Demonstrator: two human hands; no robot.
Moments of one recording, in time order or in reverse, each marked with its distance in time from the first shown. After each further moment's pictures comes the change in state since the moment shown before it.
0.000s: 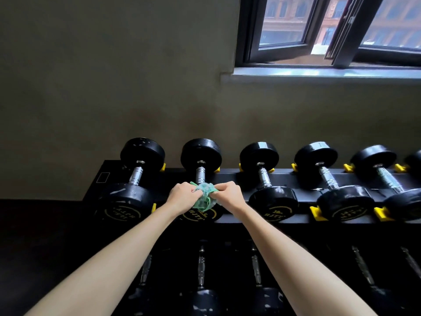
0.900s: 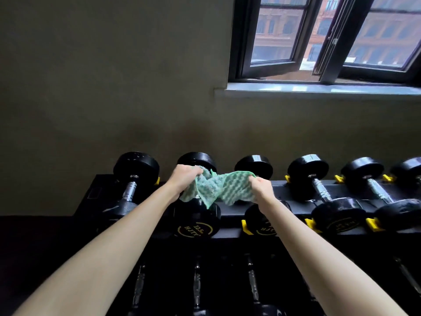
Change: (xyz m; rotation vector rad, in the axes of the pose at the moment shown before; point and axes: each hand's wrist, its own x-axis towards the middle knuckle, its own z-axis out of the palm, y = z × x) left_hand 0.056 0.030 -0.036 -0.608 0.003 -0.044; right_hand 0.034 0.009 -0.077 0.391 0.361 0.345
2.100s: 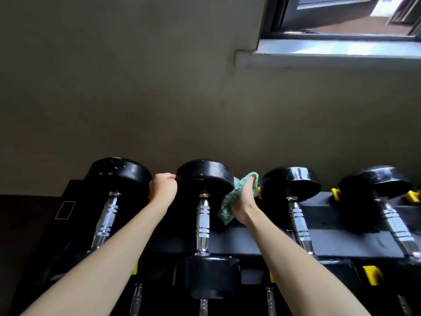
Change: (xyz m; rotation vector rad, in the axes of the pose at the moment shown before) left_hand 0.184 -0.081 -0.011 0.170 0.391 -0.339; right_hand 0.173 0.035 0.155 0.771 -0.375 0.396
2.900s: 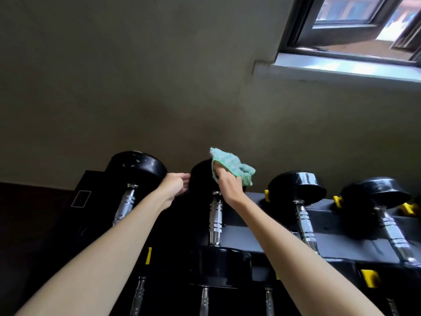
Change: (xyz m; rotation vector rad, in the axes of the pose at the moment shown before) left_hand 0.004 -0.009 -0.027 -0.446 -0.393 -0.151; right_hand -0.061 -0.001 0.081 -0.897 -0.045 -0.454
